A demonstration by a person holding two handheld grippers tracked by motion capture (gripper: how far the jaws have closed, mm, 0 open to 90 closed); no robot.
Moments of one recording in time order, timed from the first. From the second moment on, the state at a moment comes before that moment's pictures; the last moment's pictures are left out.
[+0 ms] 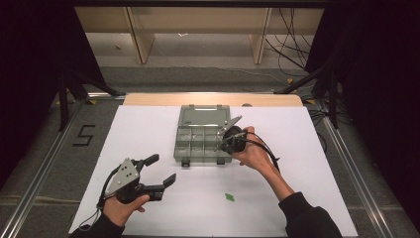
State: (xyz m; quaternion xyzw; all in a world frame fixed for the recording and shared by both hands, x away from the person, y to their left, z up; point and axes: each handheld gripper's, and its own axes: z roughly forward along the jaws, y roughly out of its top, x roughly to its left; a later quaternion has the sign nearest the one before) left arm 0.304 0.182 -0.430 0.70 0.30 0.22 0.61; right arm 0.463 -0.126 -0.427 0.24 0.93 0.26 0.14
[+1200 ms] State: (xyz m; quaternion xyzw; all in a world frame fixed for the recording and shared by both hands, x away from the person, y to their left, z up) left arm 0.304 0.183 -0.429 0.70 0.29 0.22 0.61; right arm 0.410 -0.131 -0.402 0.24 0.91 0.30 0.16
